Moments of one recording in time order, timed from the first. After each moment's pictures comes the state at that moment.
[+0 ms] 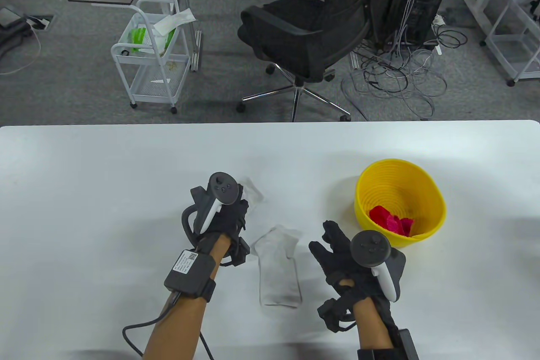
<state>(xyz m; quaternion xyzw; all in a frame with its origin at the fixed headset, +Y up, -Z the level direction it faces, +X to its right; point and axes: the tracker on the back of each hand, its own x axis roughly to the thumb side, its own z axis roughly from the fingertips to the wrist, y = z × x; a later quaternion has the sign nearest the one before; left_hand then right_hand) -0.146 -0.717 -0.404 -0.07 0.11 0.22 0.97 0.155 -0.722 -0.275 -0.07 0.11 0.91 0.40</state>
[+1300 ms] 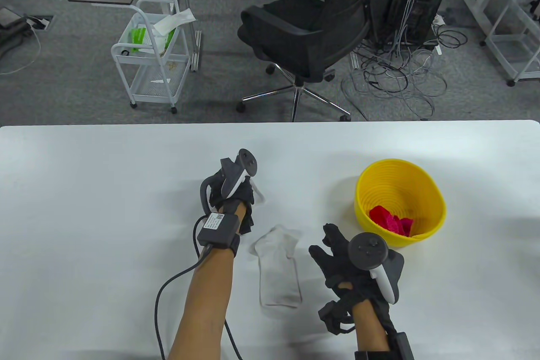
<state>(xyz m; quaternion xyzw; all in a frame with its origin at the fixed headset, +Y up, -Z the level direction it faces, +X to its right) -0.118 -0.761 -0.490 -0.07 0.14 0.06 0.99 0.155 -0.721 -0.271 -0.07 0.10 0.92 0.37</state>
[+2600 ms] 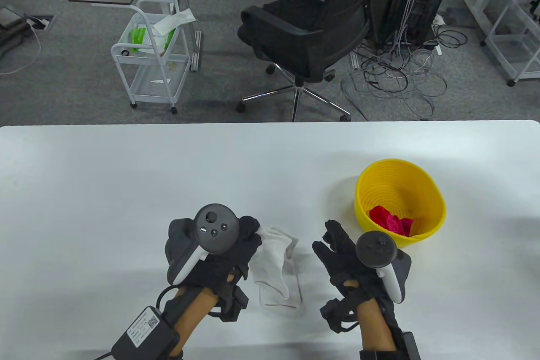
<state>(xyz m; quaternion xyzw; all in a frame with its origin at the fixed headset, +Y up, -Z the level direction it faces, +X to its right) -0.123 -0.579 -0.249 -0.03 -0.06 0.25 0.97 0.163 -0.720 -0.274 -0.06 0.10 0.90 0.42</state>
